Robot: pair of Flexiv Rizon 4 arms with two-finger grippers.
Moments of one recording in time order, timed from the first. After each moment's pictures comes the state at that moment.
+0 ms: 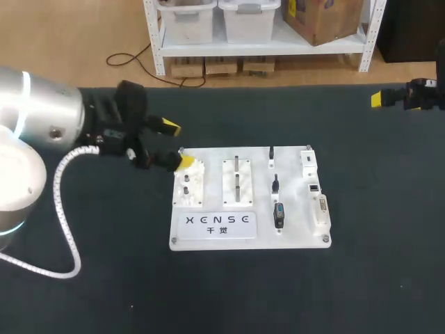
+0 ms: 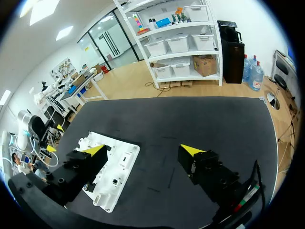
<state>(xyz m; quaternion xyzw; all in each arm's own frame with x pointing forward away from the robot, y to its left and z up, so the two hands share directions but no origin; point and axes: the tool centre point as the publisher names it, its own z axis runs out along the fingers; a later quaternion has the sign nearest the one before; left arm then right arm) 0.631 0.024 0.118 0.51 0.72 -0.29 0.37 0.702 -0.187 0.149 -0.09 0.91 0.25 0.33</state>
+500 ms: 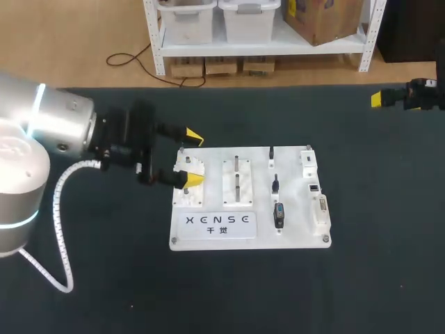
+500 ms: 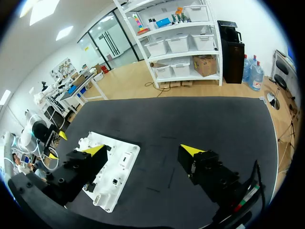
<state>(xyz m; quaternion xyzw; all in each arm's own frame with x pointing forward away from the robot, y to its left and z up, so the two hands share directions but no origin) 0.613 0.002 0.101 0.59 0.62 -0.35 0.39 0.702 -0.187 0.149 -0.09 0.91 0.25 0.33</state>
